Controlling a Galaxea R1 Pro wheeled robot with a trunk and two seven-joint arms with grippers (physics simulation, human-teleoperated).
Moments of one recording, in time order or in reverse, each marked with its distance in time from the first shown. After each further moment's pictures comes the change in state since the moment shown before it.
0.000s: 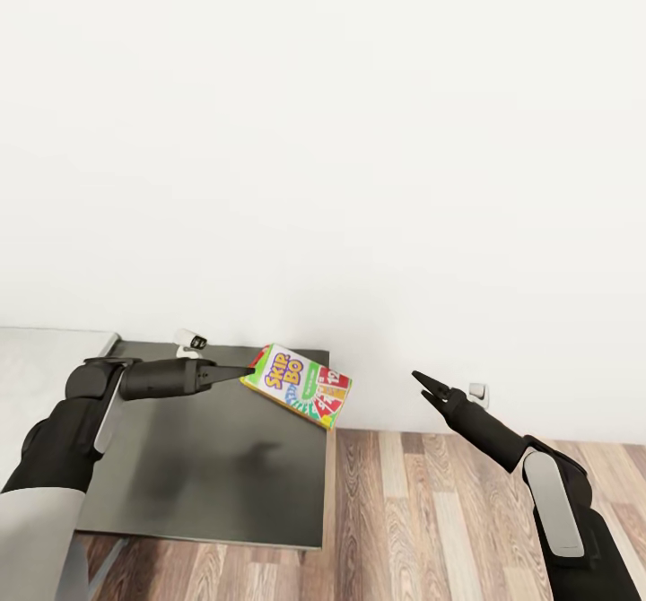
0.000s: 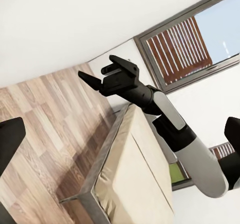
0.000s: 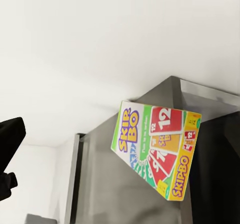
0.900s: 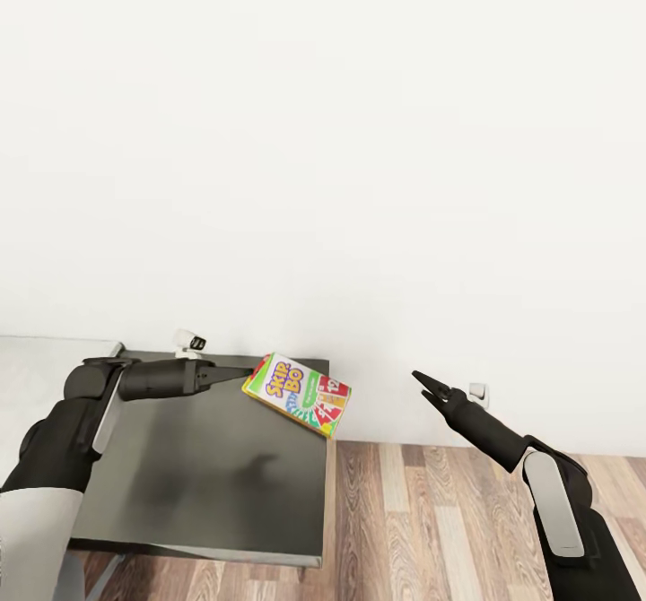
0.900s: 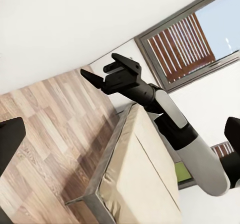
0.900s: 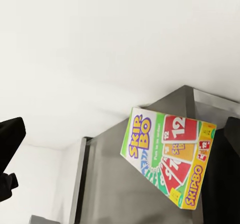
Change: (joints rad) left arm 0.001 0.007 -0.004 0.001 -0.002 -0.002 0.000; right arm 0.000 0.000 -0.001 0.000 0.000 -0.001 0.000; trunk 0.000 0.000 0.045
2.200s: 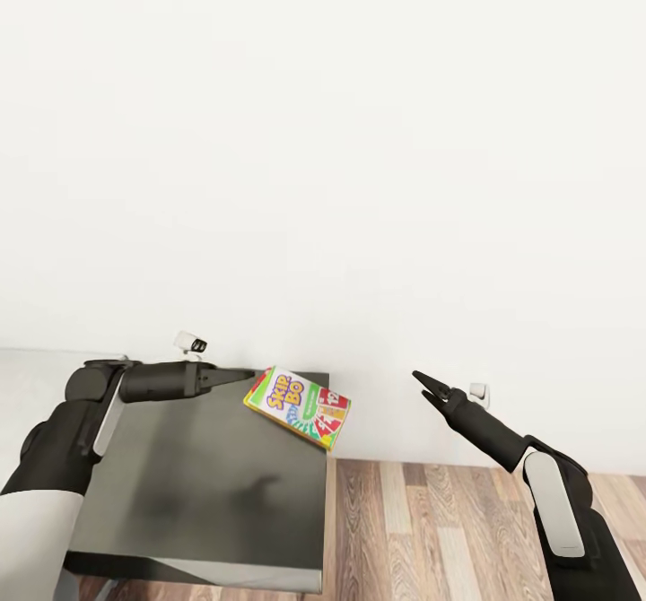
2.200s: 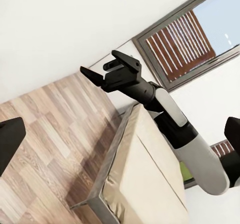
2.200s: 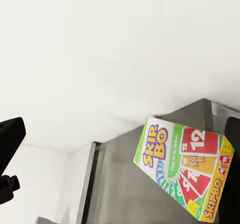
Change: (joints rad) left arm 0.008 -0.001 -0.003 0.000 0.000 -0.001 0.000; right arm 0.000 0.001 -0.001 -0.002 -0.001 0.002 -0.002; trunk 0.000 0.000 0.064
